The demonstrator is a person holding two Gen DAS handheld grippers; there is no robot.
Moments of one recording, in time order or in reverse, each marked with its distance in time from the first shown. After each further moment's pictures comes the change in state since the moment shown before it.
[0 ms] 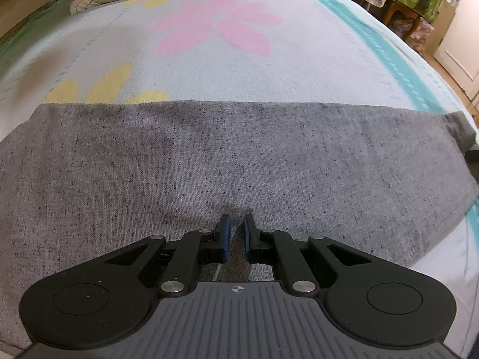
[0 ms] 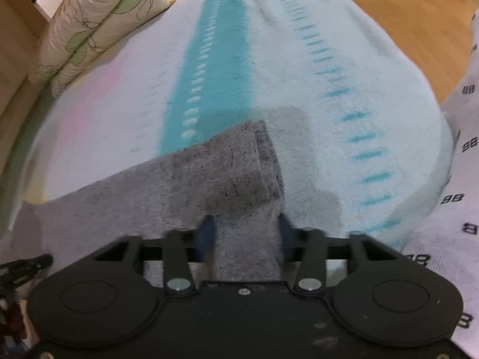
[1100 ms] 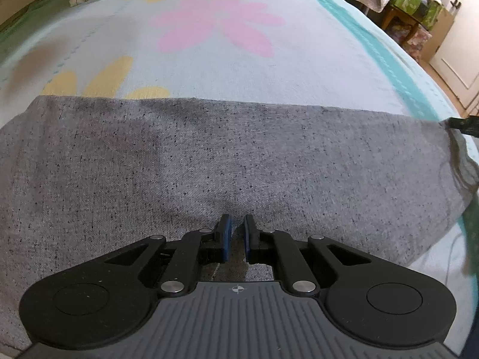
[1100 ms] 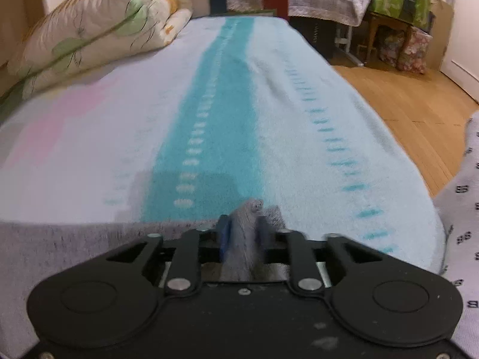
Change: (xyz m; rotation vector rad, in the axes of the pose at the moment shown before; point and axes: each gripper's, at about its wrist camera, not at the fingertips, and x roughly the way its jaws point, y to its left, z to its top) left arm -0.007 0.018 -0.001 -0.030 0.007 -0.043; right arm 0.007 0.054 0.010 -0.160 -0.321 -0.296
